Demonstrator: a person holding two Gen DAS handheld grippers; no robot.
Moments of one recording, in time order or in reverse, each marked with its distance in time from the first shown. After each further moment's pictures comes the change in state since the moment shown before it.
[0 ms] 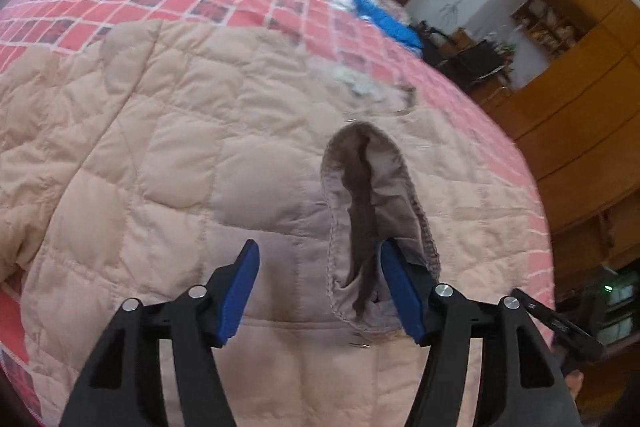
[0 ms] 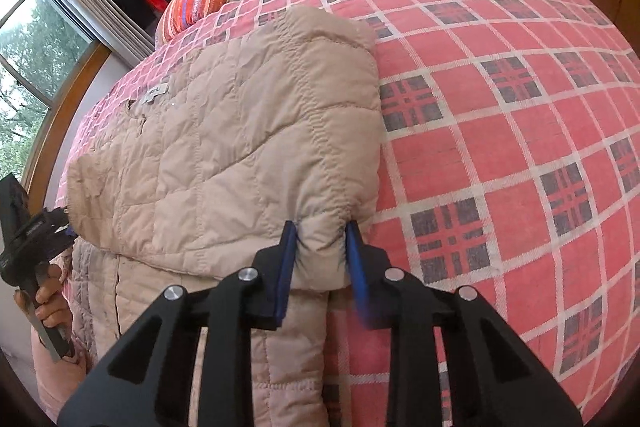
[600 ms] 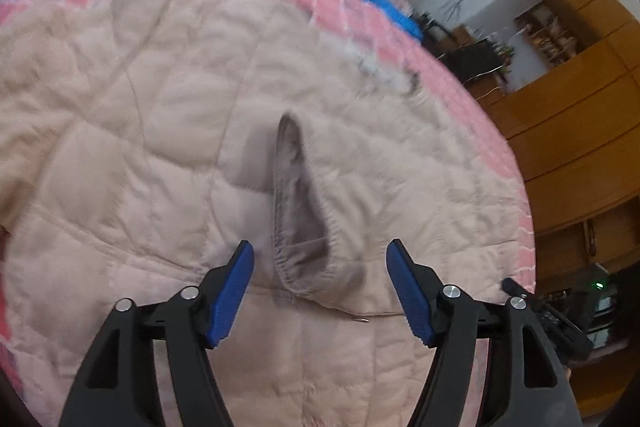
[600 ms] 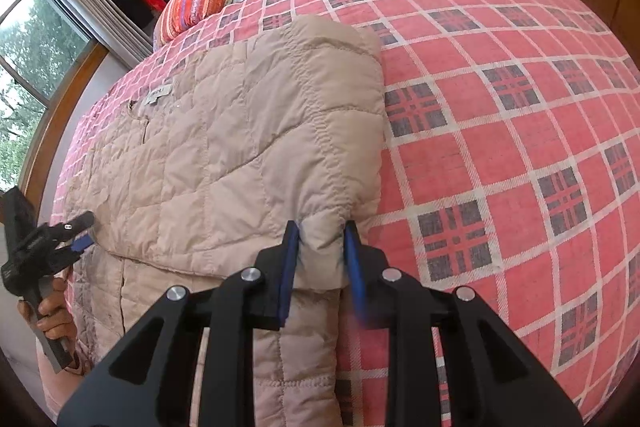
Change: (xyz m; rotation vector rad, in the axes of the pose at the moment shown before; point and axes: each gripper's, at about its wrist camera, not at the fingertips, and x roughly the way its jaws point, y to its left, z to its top) left arm 0.018 0.018 -0.007 -0.087 0.078 -0.029; right arm -0.006 0.008 0.000 -0.003 0.000 -0.017
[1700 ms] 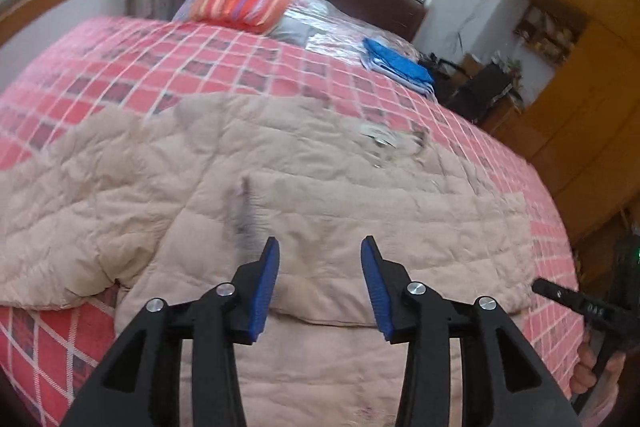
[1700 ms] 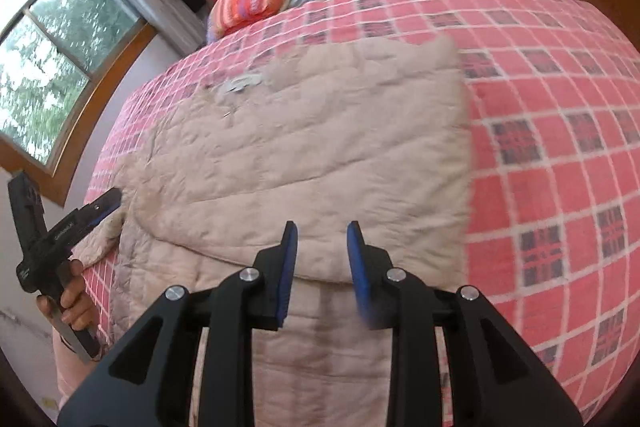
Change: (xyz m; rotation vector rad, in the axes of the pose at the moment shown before) left arm -0.070 -0.026 -0.007 0.194 -0.238 0.172; right arm -0.012 0.083 0.005 -0.132 0.013 0.136
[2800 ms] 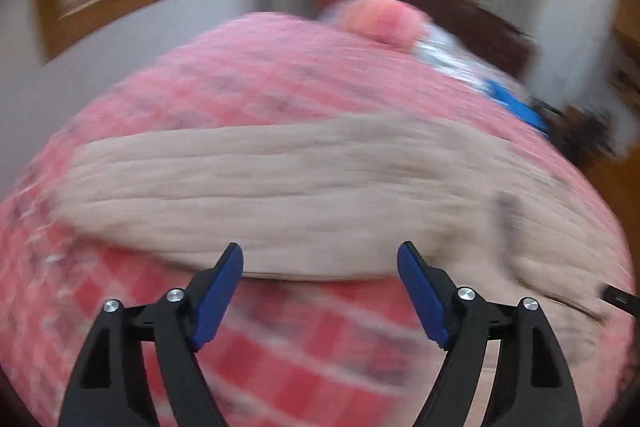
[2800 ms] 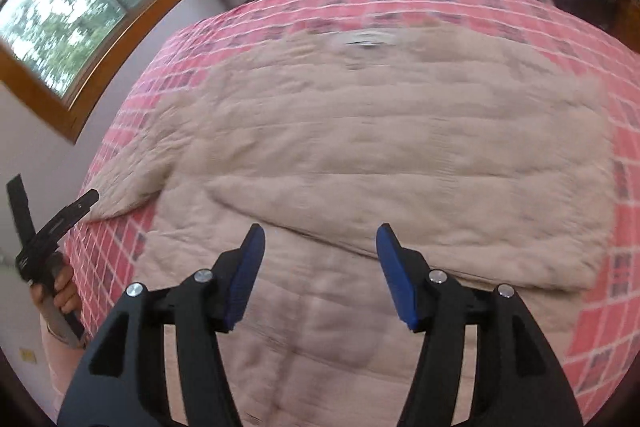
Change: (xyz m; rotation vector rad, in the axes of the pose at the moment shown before) left arm -0.113 0.222 -0.048 -0.252 -0.091 0.400; right arm 0.047 0.139 -0.011 -0.206 0.100 0.052
